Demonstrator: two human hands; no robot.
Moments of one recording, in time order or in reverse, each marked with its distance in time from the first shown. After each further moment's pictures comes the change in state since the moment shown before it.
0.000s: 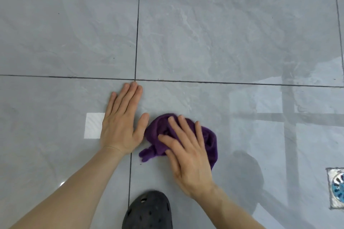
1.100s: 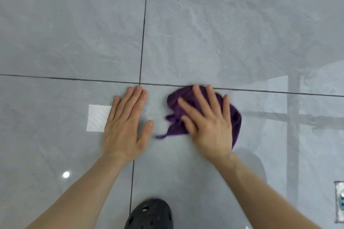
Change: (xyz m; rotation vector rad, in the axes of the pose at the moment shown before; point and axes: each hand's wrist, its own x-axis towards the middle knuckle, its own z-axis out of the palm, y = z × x) left_hand 0.031 0.011 -0.006 -0.006 0.005 0.019; right_hand 0.092 0.069 -0.042 -0.433 0.130 0.044
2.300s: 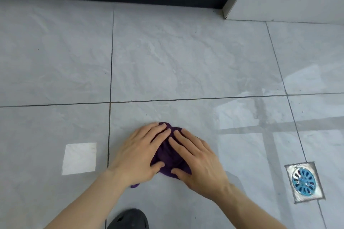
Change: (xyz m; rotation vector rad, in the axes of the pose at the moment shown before) left_hand -0.033 0.079 -0.002 0.045 -0.340 0.401; right_hand -0.111 0.012 -0.042 0.155 -0.229 -0.099
